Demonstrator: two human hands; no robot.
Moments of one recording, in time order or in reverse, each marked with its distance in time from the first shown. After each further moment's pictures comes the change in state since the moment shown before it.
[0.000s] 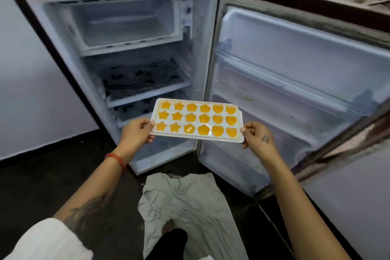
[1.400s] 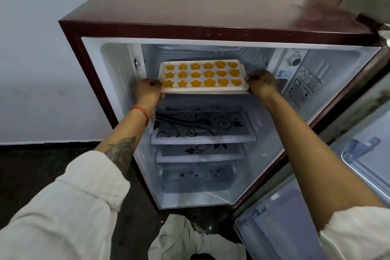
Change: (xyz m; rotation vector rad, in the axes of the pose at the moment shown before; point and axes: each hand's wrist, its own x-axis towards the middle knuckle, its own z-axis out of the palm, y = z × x) left_hand 0.304 0.045 -0.127 -0.267 0.628 -0.040; right_hand 0.354 -0.241 0.226 -0.010 -0.236 -0.317
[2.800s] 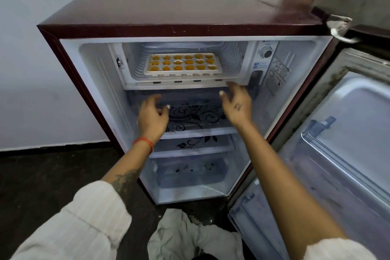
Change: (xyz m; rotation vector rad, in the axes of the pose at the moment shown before) left_hand -0.093 -0.034 0.018 0.421 -0.034 0.352; right_hand -0.091 0.031 0.002 -0.153 0.119 -0.273
